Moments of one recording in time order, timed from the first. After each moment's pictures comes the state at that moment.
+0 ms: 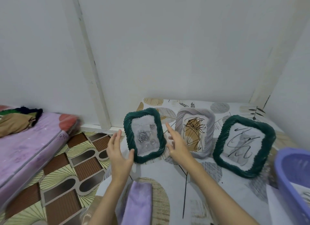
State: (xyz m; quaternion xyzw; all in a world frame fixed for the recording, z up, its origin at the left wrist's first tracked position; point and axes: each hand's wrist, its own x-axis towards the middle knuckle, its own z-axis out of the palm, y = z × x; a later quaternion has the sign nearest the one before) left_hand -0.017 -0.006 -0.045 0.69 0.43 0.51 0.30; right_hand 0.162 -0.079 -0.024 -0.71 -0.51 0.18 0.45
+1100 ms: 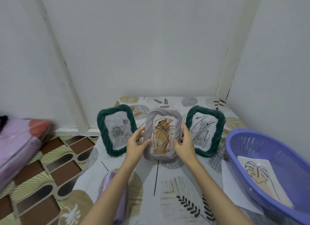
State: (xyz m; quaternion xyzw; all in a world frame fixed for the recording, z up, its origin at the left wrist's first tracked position) left_hand 0.067 -0.076 -0.011 0.70 0.29 0.36 0.55; right_hand 0.192 -0.187 -0.012 -0.74 -0.32 0.14 0.57
